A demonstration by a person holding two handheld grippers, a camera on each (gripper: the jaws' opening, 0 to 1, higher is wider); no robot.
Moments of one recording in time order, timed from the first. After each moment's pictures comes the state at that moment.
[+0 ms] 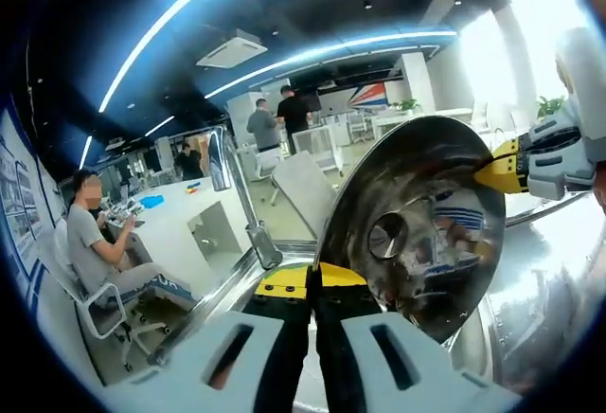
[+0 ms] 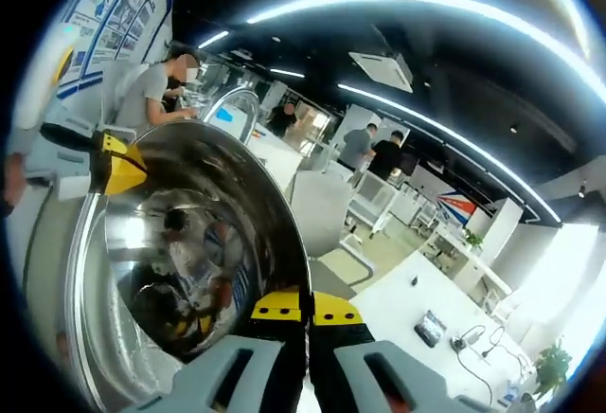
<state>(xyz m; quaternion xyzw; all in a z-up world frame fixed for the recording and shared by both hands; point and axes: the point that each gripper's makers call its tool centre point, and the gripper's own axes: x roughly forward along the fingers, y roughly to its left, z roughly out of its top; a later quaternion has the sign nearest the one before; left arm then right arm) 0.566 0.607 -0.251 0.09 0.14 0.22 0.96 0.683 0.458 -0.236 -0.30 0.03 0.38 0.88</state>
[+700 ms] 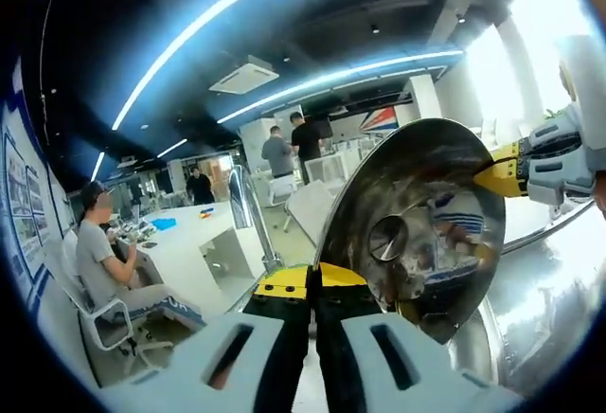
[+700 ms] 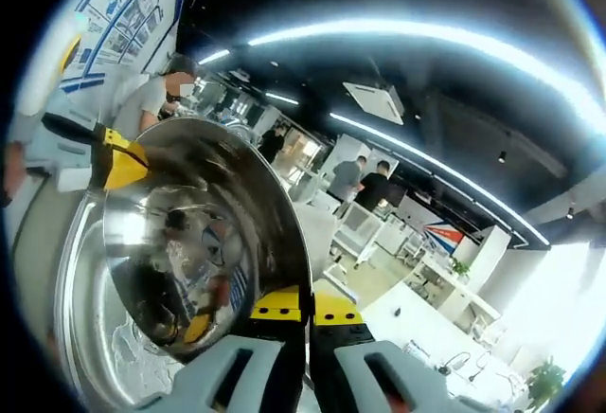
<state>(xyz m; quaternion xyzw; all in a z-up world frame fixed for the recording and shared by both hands) 0.563 0.617 -0.206 0.11 0.07 0.25 0.96 0.679 0.462 -0.196 -0.29 -0.04 0.37 0.88</state>
